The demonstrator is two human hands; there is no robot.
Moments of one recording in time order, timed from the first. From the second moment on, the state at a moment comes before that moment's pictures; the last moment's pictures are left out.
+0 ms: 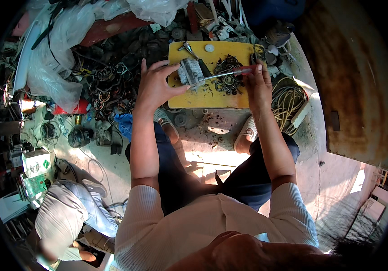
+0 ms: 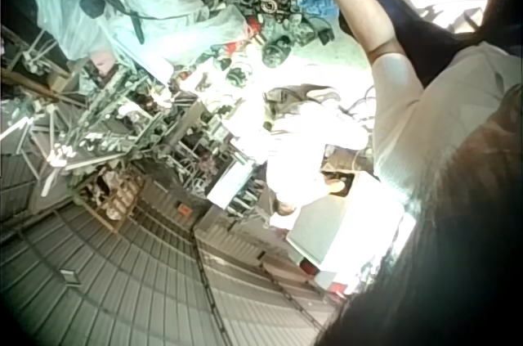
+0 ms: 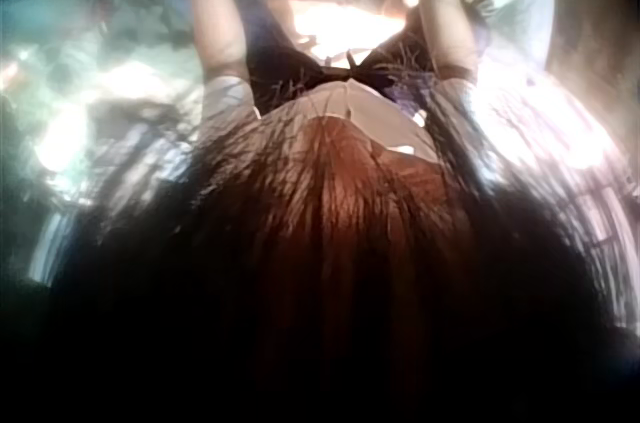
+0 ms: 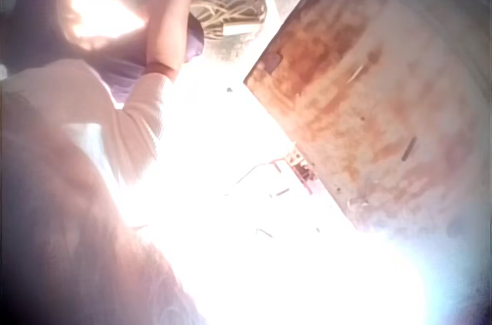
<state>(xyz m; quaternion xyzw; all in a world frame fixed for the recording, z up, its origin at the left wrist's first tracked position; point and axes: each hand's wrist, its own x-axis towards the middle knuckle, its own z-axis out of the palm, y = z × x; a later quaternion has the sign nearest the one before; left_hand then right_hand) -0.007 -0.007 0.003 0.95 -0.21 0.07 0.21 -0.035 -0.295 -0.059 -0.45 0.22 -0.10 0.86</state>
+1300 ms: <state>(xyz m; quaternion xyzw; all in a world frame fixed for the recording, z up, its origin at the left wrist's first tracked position) -0.006 -0.007 0.003 0.96 -0.20 0.04 0.21 -0.035 -0.292 -0.059 -0.41 0.22 -0.10 0.88</state>
